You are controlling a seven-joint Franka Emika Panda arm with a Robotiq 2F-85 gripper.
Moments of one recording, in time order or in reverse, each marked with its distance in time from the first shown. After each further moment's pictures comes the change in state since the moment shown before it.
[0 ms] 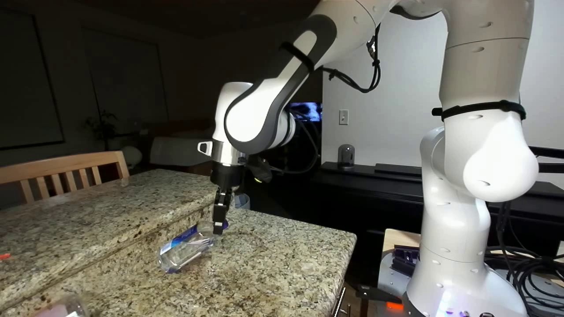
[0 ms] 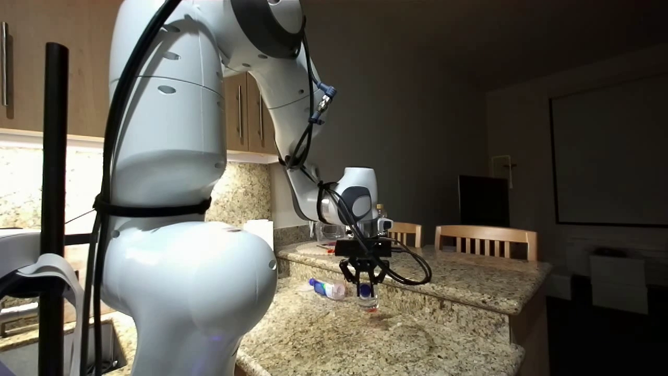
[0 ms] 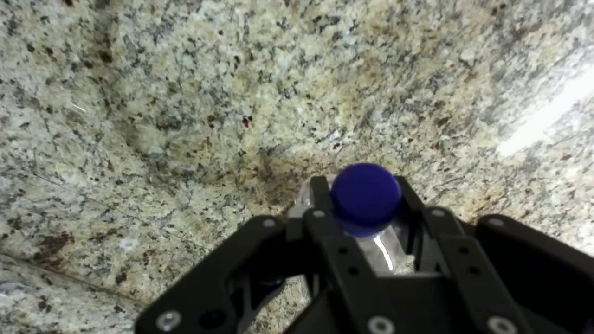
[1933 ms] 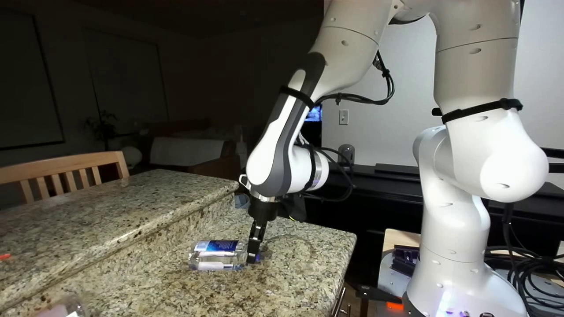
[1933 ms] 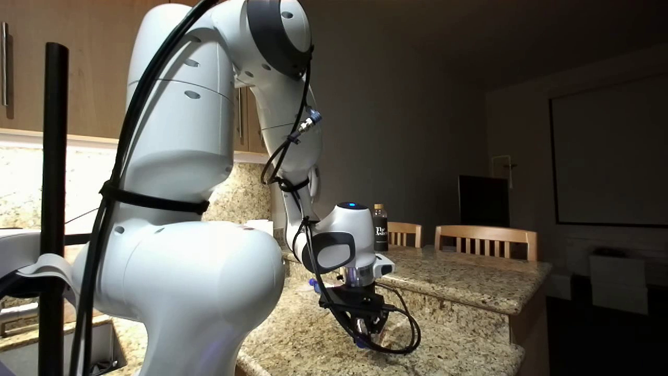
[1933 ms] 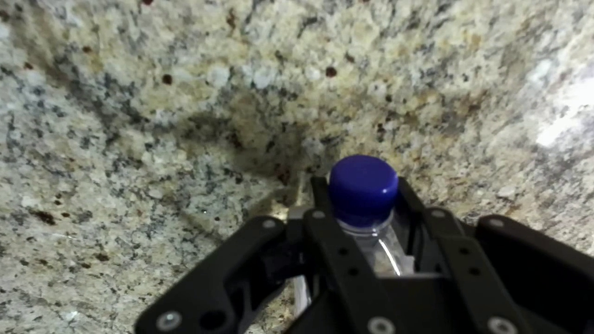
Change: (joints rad) arm 0.174 0.083 -0.118 -0.239 0.511 0.355 -0.293
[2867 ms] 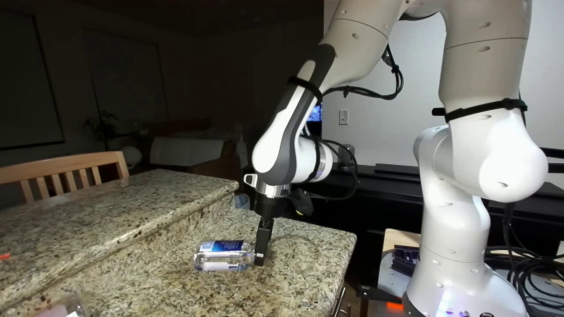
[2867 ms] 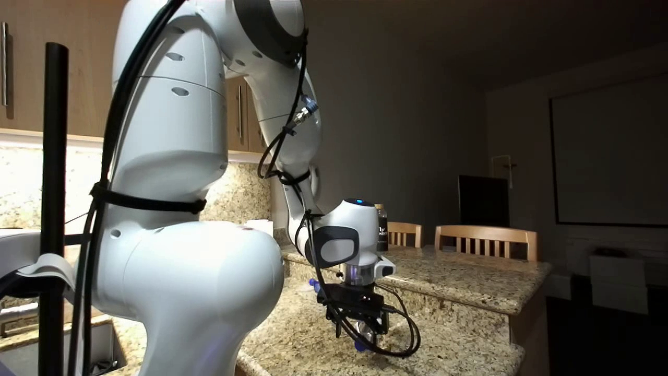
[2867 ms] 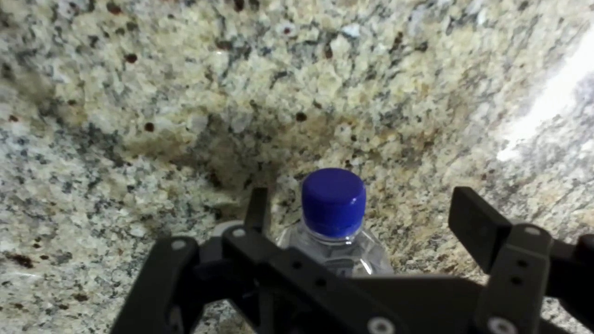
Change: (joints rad) arm -0.011 -0.067 -0.031 -0.028 -0.035 -0.135 0.000
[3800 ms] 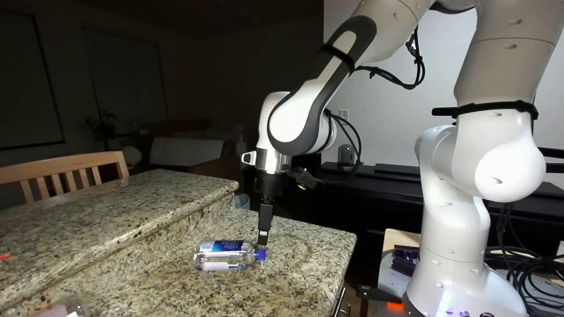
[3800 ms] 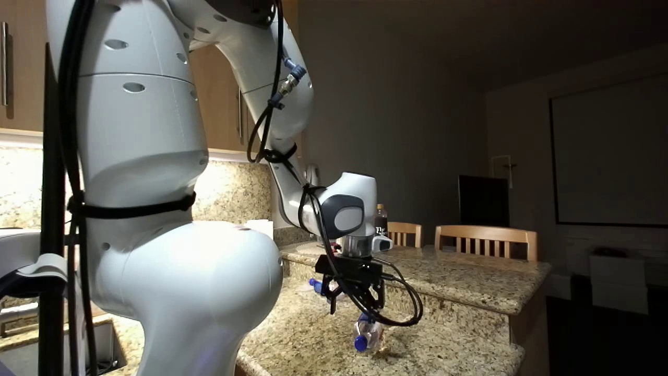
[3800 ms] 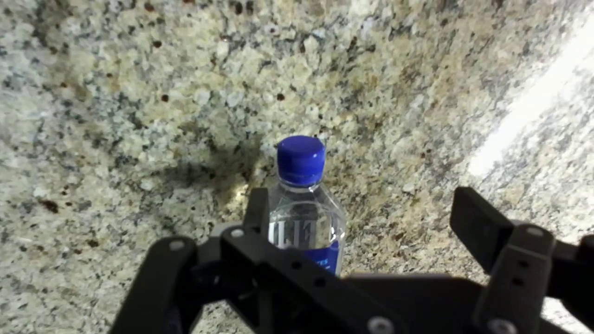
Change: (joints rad) arm -0.040 -0.214 -0.028 -0.019 -0.336 -0.229 0.231
